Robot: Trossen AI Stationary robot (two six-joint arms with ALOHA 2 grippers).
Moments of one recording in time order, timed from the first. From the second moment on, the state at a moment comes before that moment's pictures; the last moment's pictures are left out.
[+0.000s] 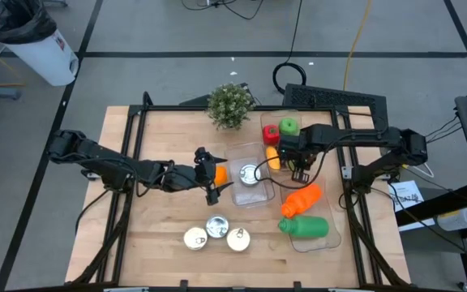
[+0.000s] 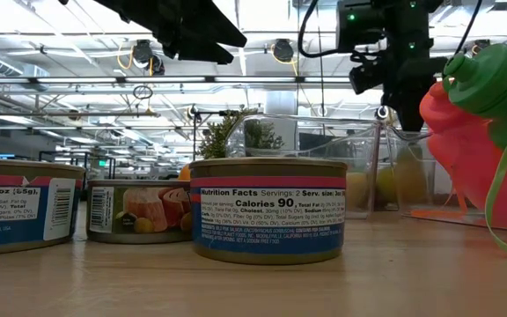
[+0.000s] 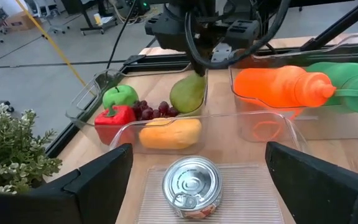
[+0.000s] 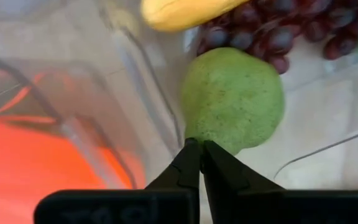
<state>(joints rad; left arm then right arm) -0.22 1.39 0.84 0.19 -0.49 -0.01 -0.19 1.43 1.11 -1.21 0.06 0.11</state>
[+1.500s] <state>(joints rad) -0.22 1.39 0.84 0.18 -0.50 -0.03 -0.20 1.36 1.11 -1.08 0.10 0.05</state>
